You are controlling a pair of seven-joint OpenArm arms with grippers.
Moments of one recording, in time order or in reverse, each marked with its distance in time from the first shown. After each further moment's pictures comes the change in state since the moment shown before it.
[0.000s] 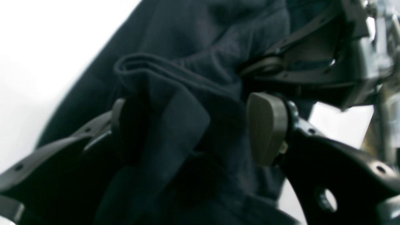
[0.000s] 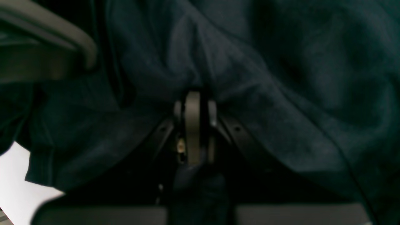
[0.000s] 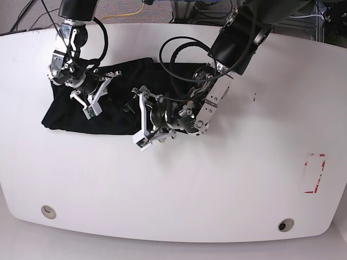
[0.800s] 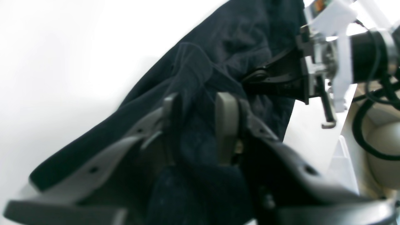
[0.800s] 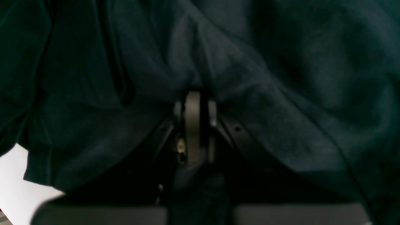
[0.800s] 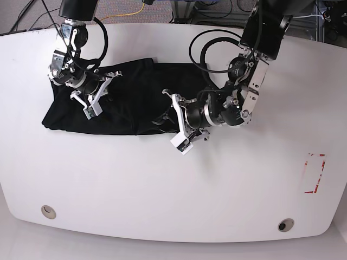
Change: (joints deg) left arm 8.4 -12.3 -7.7 18.9 -9.3 -0.3 -1.1; right arm 0.0 -0.1 0.0 0.0 -0.4 0.0 0.2
